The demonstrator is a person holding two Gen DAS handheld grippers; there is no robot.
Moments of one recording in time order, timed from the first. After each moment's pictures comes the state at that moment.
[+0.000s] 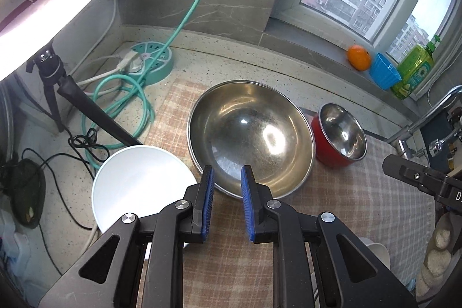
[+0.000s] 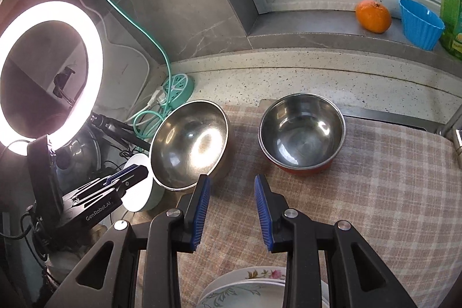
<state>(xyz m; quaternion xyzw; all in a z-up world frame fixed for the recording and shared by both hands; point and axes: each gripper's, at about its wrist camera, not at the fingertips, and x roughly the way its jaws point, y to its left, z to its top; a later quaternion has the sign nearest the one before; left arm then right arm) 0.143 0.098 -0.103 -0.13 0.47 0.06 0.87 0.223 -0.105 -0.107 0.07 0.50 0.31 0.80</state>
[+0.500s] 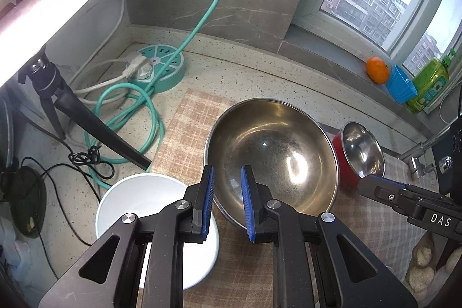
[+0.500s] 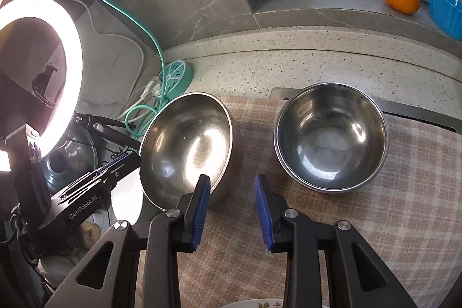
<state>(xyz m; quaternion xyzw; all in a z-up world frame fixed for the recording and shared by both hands) 0.168 0.119 -0.112 -0.14 0.46 0.09 0.87 0.256 -0.068 -0.146 0.07 0.54 0.32 0.78</state>
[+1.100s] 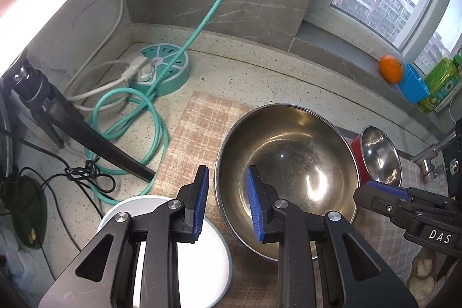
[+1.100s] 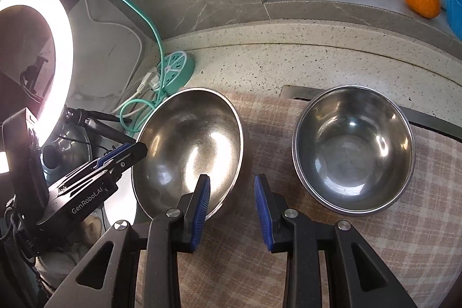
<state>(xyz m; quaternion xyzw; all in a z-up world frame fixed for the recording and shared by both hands) 0.189 0.127 -0.128 -0.13 0.47 0.09 0.87 0.267 -0.041 -0.160 0.05 0.55 0.32 0.77</state>
